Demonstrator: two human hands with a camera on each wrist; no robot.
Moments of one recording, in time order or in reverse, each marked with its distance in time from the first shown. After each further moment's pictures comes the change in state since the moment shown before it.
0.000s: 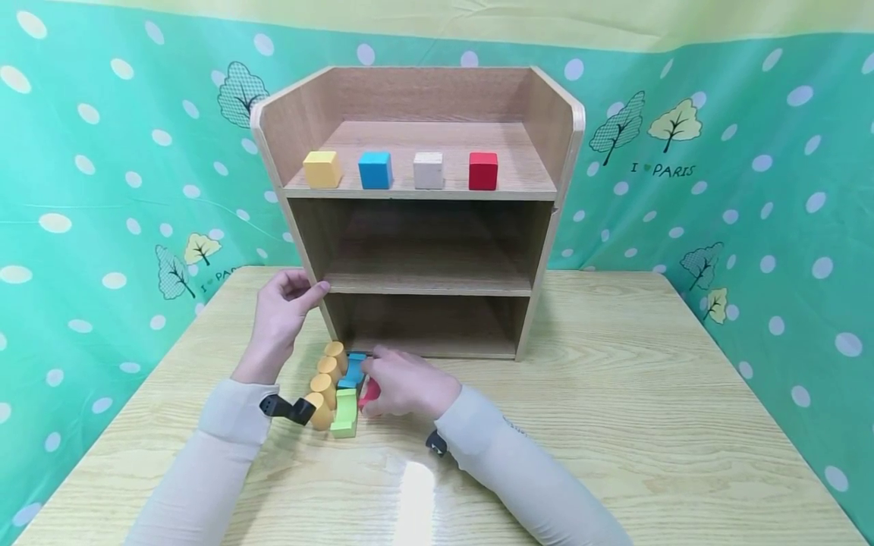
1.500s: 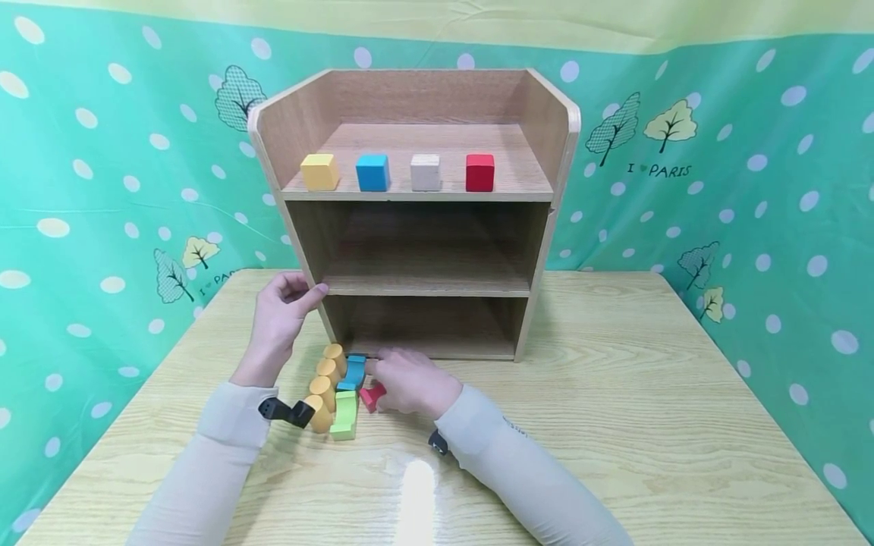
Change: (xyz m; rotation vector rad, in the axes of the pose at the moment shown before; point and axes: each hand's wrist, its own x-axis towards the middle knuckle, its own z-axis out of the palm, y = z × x) left_hand 0.000 0.000 0.000 0.006 0.001 0.004; right_hand 0.001 0.009 0.005 -0.179 0.019 -0.012
